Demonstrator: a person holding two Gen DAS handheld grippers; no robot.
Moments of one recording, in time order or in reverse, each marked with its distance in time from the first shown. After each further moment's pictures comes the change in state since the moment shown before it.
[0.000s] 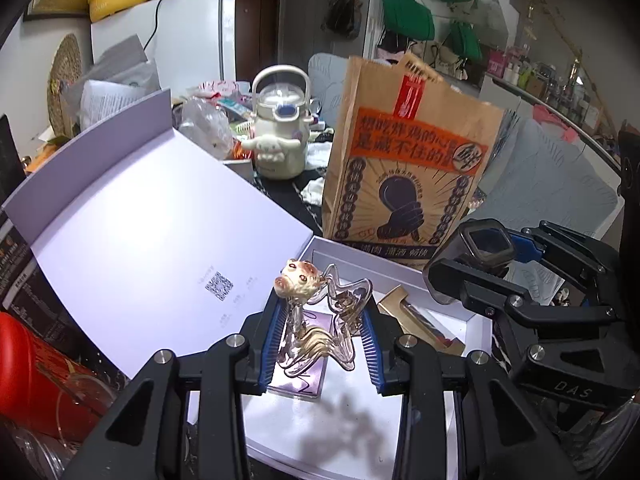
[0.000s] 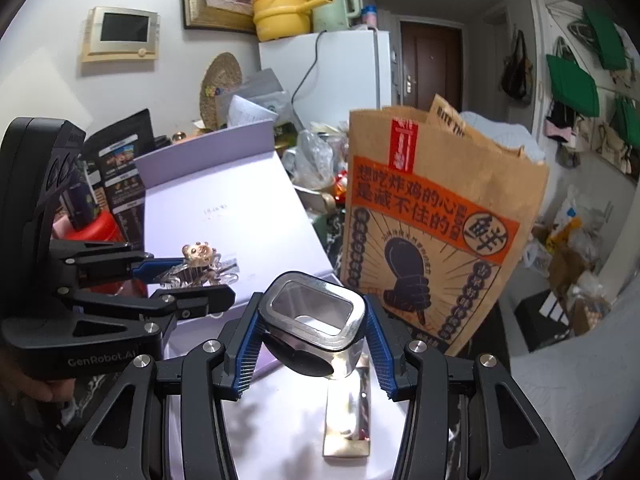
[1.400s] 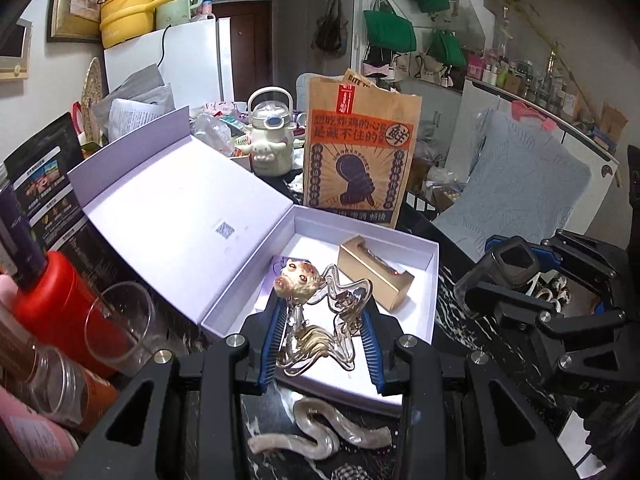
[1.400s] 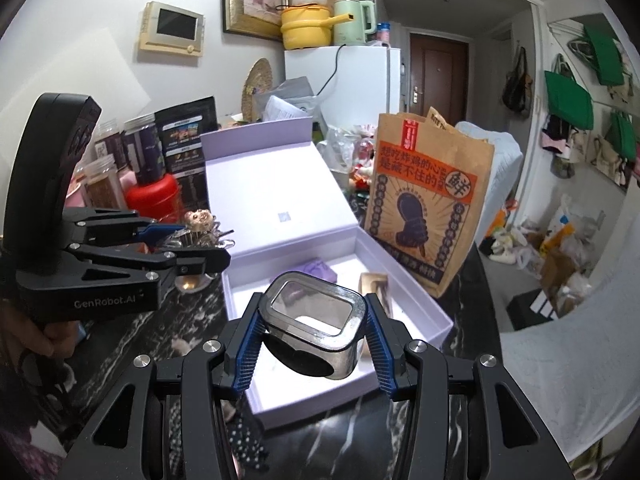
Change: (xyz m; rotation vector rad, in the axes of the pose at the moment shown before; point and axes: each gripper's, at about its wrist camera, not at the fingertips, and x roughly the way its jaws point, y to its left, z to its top) left arm -0.093 -0.033 -0.069 0.052 -0.081 0.011; right arm -0.105 0.049 -0.066 -0.051 -0.036 -0.005
